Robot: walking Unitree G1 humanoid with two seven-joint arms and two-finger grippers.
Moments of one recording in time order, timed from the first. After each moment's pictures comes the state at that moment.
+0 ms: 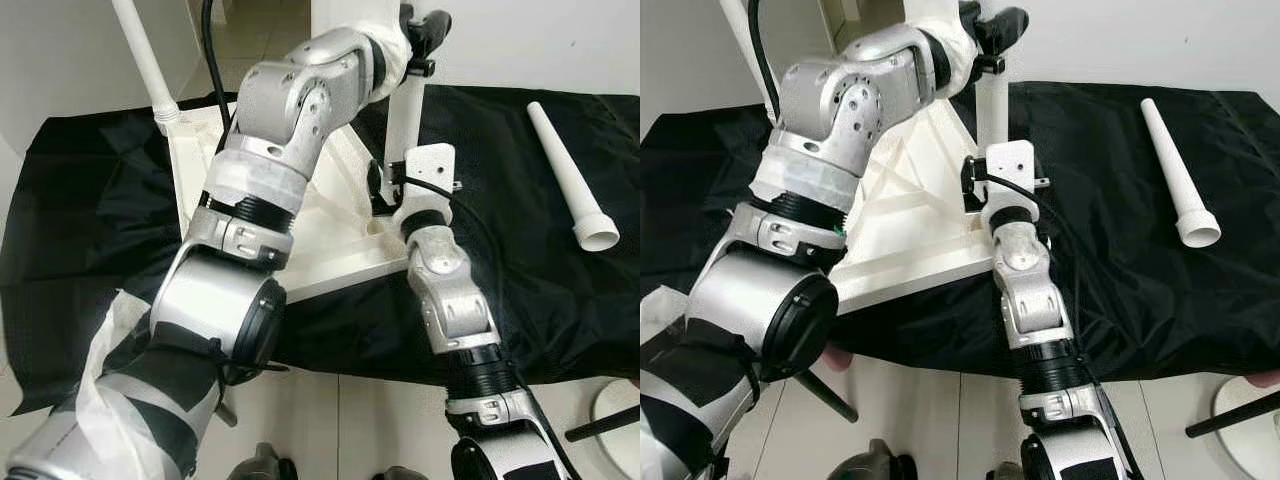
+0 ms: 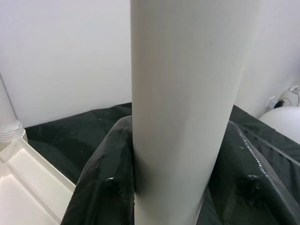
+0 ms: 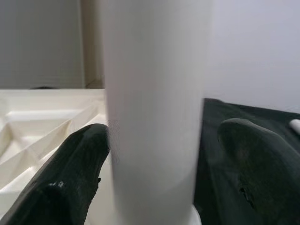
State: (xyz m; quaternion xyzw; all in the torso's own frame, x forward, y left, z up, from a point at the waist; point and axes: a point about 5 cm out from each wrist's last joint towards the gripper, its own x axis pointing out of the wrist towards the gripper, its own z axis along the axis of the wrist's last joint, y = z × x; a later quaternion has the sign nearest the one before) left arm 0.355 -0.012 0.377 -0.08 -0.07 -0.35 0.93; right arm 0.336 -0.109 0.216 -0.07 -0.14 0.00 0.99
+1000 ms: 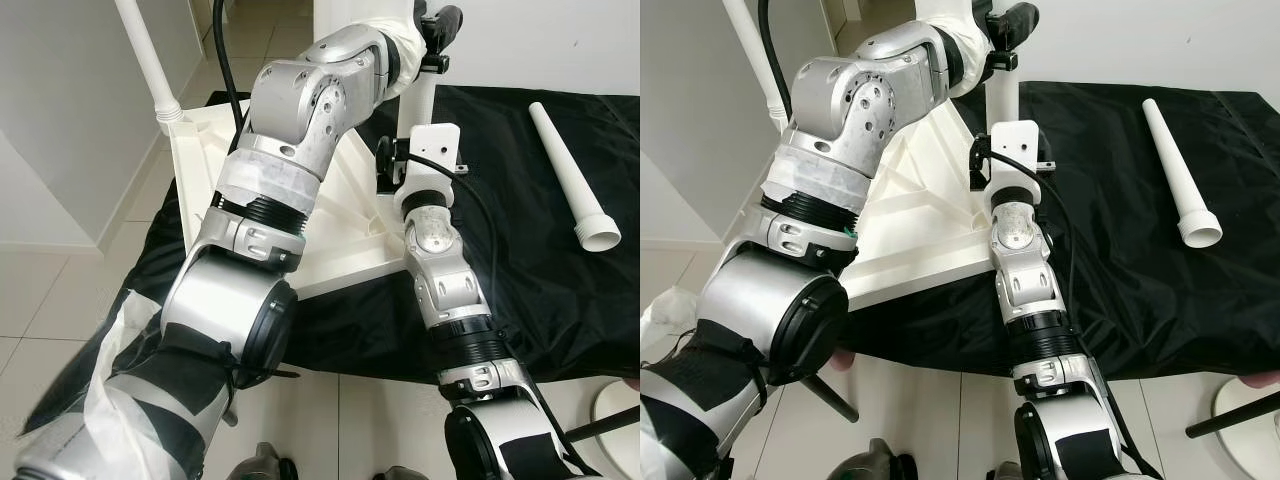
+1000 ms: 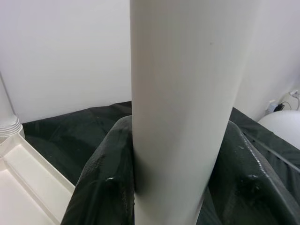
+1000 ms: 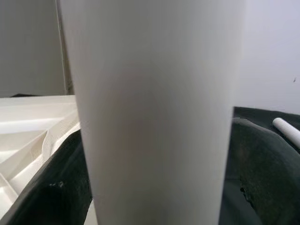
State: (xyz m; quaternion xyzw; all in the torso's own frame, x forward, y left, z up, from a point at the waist) left arm 0.352 -0.020 0.376 -0.09 -0.06 -0.34 0.93; right arm 0.358 -0.108 0.218 -0.07 -0.14 -0.04 0.99
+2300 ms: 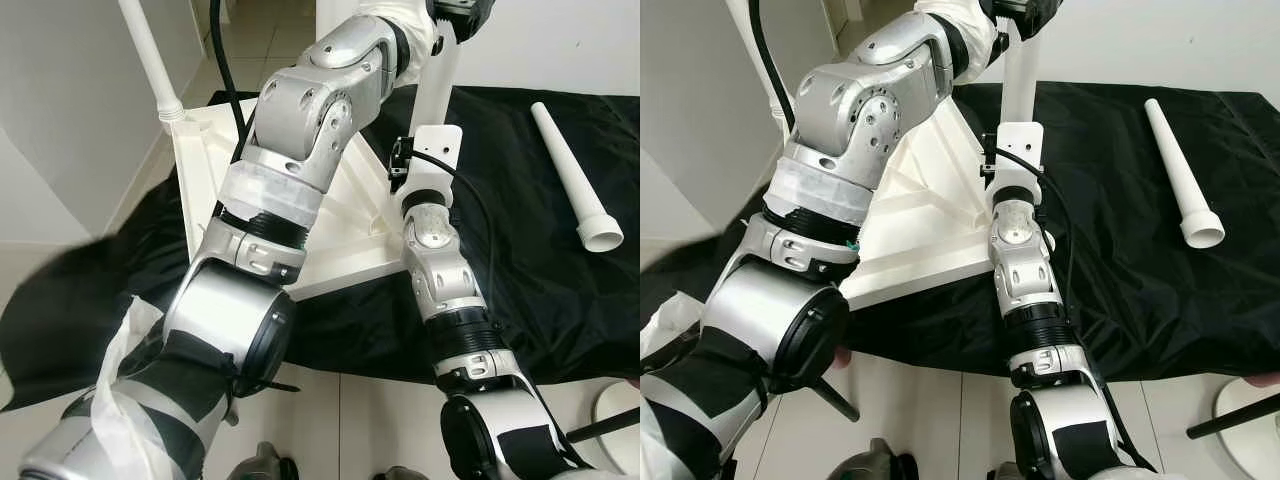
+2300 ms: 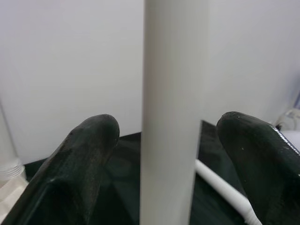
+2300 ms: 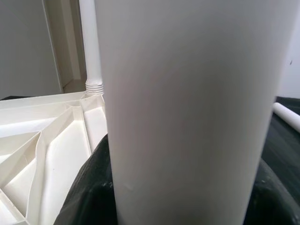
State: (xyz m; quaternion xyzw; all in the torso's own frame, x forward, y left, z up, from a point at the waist) left arm 0.335 -0.022 0.389 -0.09 -0.15 -0.35 0.92; right arm 0.366 -0.113 0.217 -0.04 -0.12 -0.06 0.99
